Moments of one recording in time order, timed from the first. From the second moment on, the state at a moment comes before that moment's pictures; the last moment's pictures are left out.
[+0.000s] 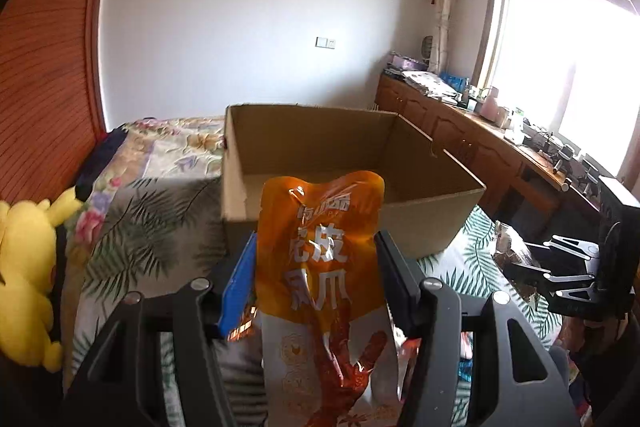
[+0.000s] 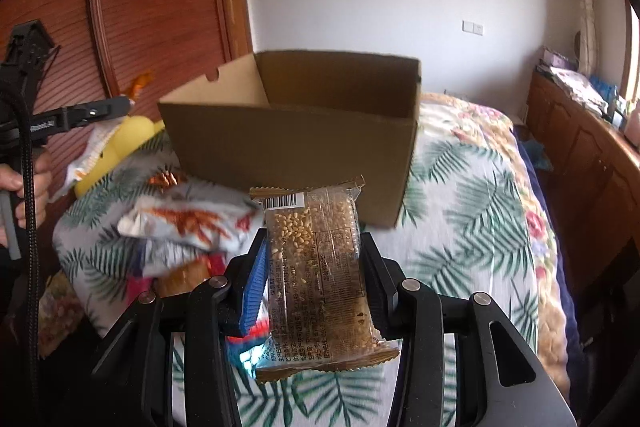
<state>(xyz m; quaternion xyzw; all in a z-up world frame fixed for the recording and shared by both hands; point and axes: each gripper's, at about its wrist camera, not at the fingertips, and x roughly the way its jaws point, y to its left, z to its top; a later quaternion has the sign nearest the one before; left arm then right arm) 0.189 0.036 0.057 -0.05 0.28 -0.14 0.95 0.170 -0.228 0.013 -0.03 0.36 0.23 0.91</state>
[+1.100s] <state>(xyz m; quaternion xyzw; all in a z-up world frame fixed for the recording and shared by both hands) 0.333 0.004 0.081 0.00 0.28 -0.18 0.94 0.306 -0.151 0.048 -0.06 0.31 0.24 0.92</state>
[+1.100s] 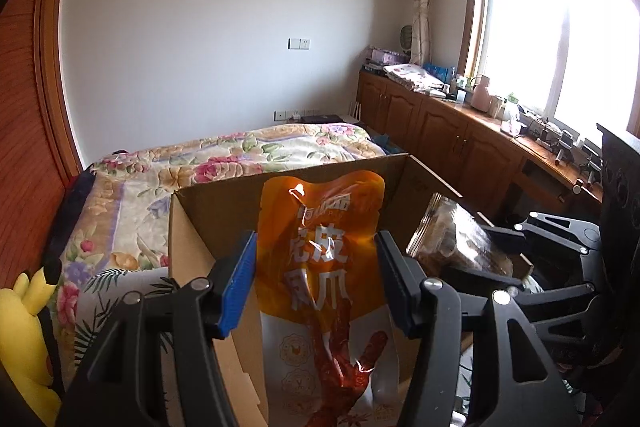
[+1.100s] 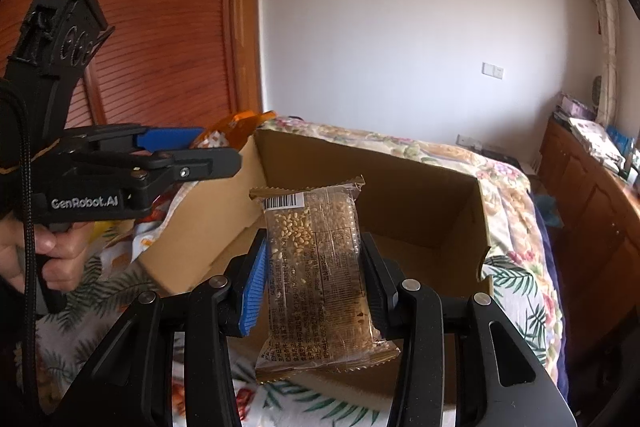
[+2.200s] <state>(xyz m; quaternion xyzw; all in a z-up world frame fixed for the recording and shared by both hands) 0.315 0.004 0.074 0.00 0.29 -0.17 0.94 0.317 -0.152 0.020 -0.03 0.35 0.22 0.91</state>
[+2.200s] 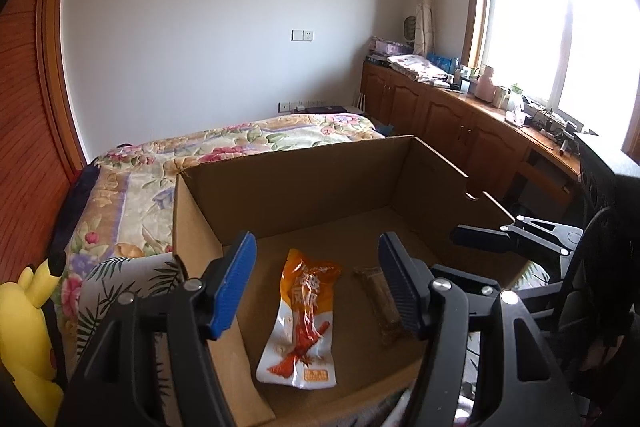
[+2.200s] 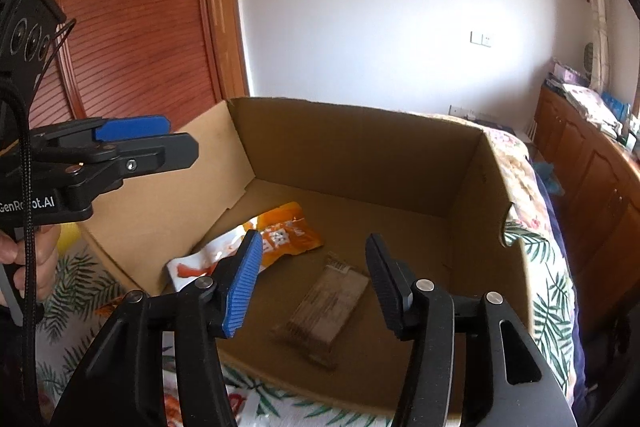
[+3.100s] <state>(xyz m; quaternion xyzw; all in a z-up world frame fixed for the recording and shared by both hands) 0.199 0.001 0.031 0.04 0.31 -0.19 0.93 0.187 -0.185 -0.004 0.02 0.38 0.24 0.89</state>
